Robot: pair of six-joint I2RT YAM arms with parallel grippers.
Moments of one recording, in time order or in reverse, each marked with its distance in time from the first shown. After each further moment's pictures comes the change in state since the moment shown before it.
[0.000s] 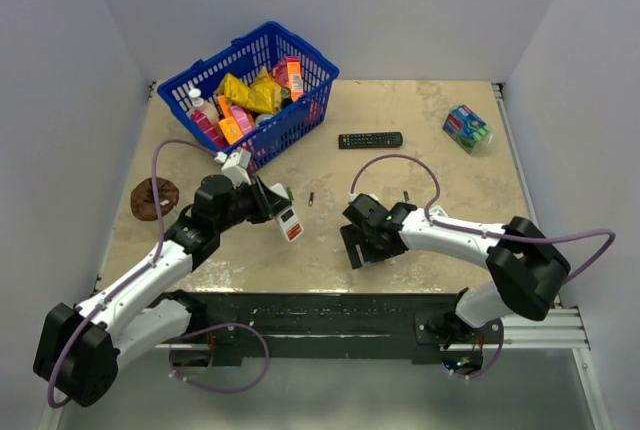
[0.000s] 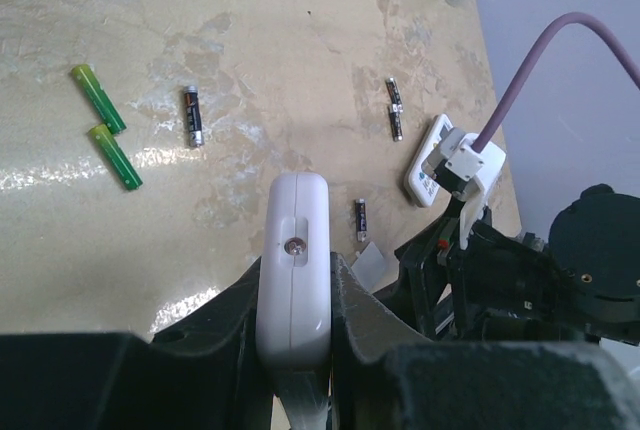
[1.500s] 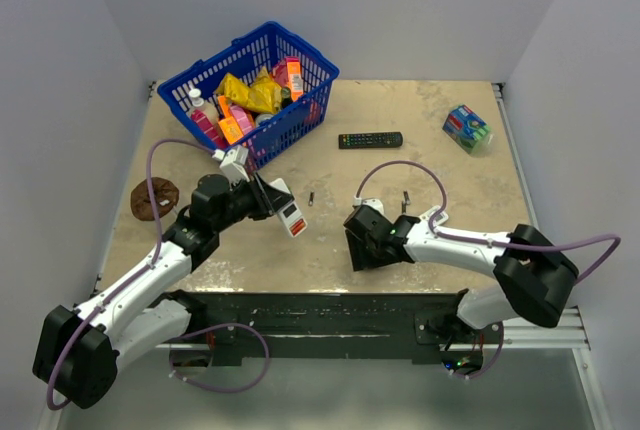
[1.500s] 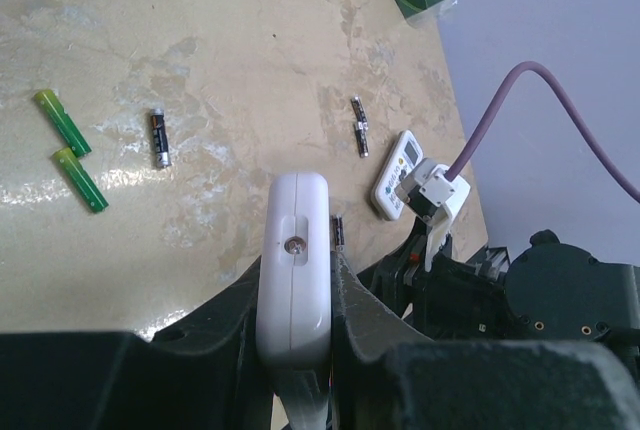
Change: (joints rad) left arm 0.000 -0.013 0.000 0.064 0.018 -0.045; right arm 0.050 -0.063 -0.115 0.127 0.060 0.139
